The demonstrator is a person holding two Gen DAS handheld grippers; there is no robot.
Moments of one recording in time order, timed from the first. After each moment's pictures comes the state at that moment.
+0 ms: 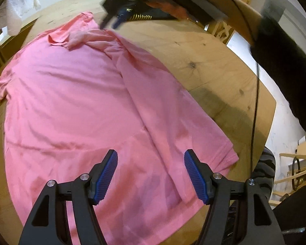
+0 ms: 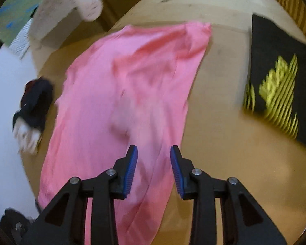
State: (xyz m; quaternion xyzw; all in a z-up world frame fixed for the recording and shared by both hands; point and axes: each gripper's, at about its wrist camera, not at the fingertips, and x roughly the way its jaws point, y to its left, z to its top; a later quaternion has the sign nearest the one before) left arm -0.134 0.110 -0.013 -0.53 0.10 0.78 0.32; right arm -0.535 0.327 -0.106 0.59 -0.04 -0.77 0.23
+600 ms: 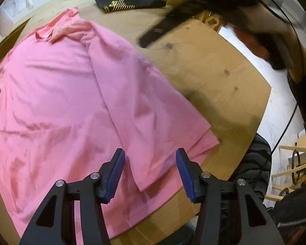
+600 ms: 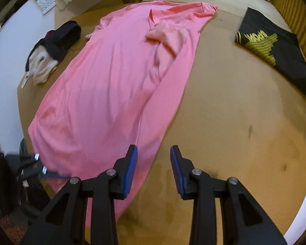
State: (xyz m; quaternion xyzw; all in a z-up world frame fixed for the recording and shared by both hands) left arm -0.108 0.157 -0.034 -0.54 0.12 0.77 0.32; right arm -0.355 0.345 -0.097 0.57 0.04 -0.78 0.26
